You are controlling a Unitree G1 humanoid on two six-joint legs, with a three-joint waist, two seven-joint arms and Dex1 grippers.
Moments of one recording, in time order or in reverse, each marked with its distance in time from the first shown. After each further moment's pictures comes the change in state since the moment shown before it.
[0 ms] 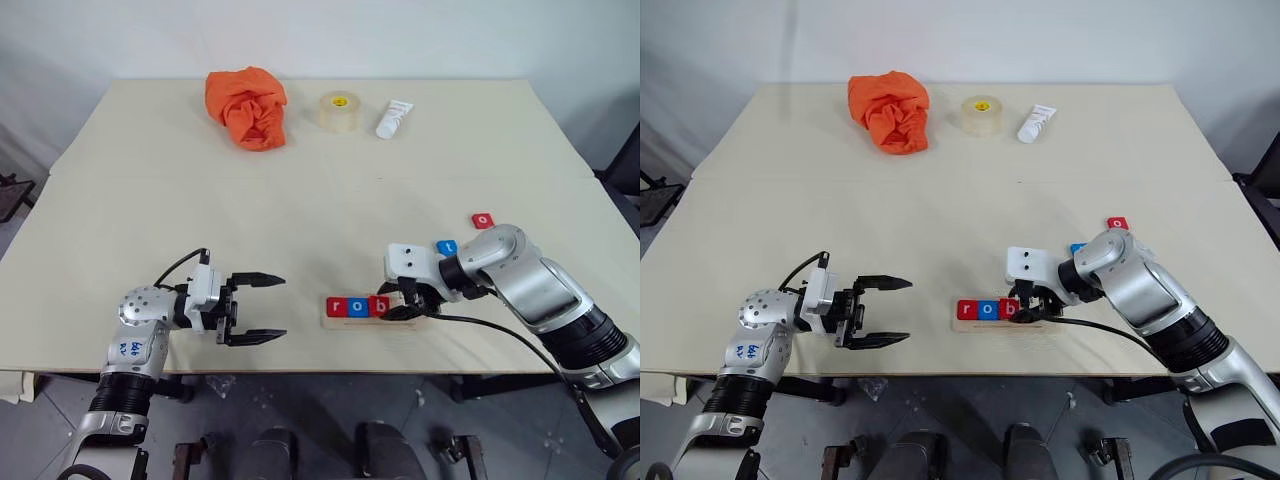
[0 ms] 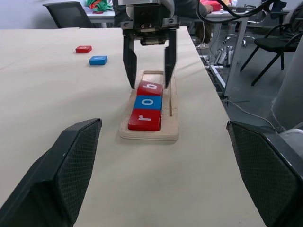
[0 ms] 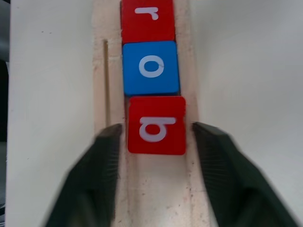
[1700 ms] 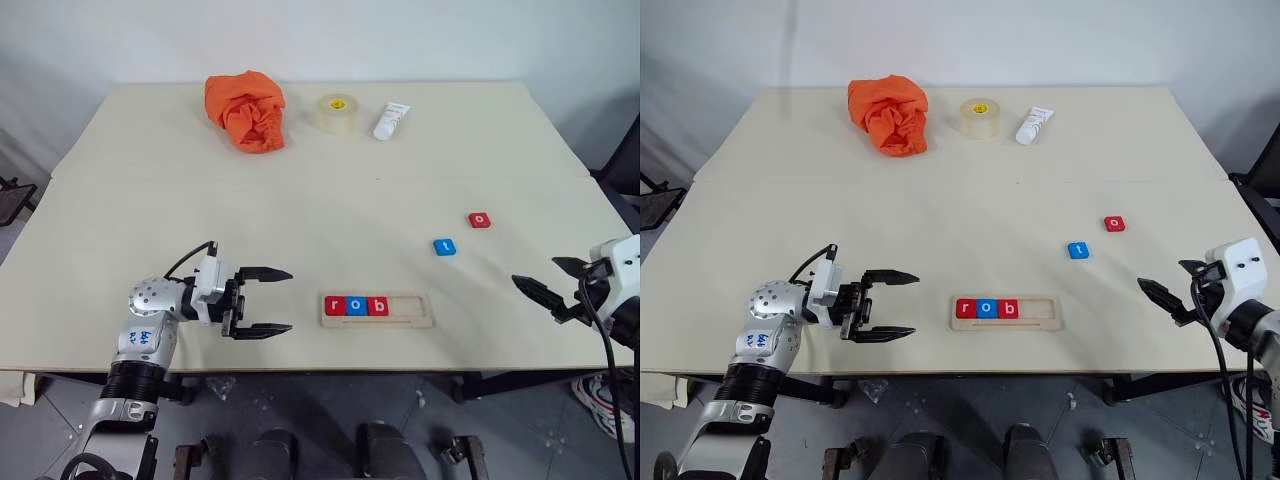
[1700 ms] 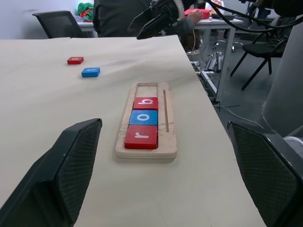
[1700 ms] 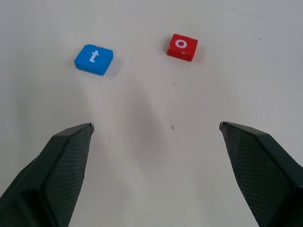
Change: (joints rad) left arm -0.066 -0.030 -0.008 0.049 -0.001 0.019 -0.048; right arm 0.677 0.007 -0.981 0.050 0.318 -0.115 -0.529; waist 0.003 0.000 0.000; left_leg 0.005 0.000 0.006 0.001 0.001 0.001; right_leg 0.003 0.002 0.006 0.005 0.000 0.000
